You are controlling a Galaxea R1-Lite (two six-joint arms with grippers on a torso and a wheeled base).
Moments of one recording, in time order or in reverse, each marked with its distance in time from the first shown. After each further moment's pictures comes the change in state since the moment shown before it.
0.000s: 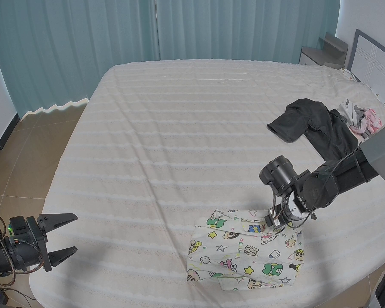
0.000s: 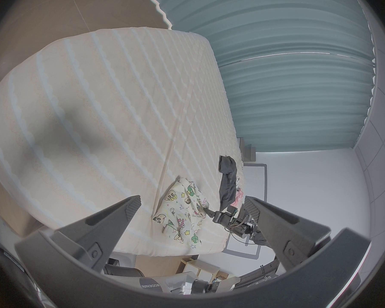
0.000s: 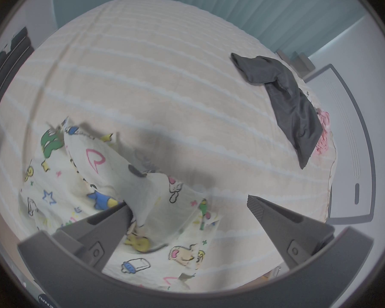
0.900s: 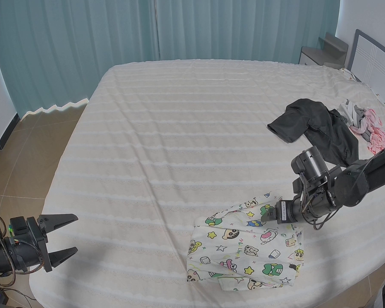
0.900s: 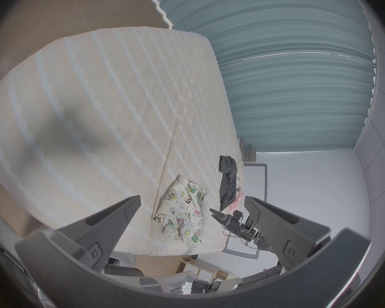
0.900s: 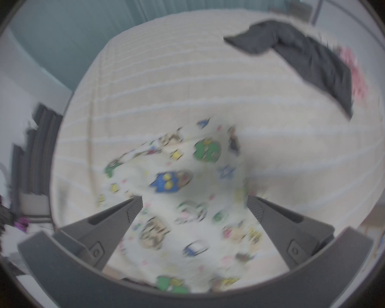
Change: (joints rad) left arm 0.000 0.001 0.003 -0.002 -0.001 0.000; right arm -0.108 -0.157 0.168 -0.152 0.475 0.236
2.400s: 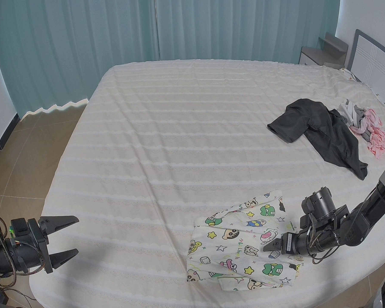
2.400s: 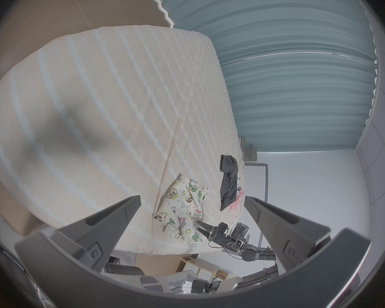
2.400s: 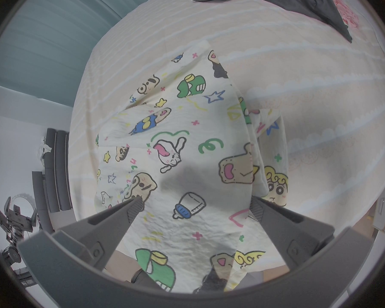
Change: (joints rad) left arm -0.001 0.005 0.008 0.000 -0.001 0.000; right arm -0.024 0.022 0.409 -0.394 0.181 0.194
